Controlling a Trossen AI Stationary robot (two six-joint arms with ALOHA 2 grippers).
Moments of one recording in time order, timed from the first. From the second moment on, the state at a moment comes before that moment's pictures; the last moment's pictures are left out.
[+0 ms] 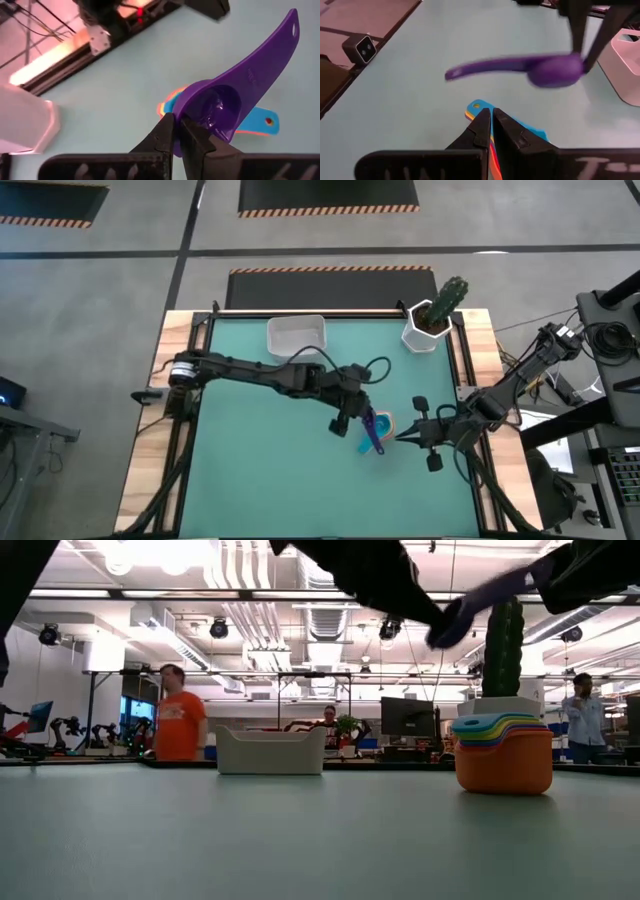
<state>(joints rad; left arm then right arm) -0.04 1.99 1.67 -0.33 0.06 0.50 0.69 0.90 0.55 -0.22 0.47 0.20</state>
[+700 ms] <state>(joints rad) -0.03 2.19 1.79 -0.32 0.07 0.46 0.69 0.89 0.54 -0.20 0.47 0.20</state>
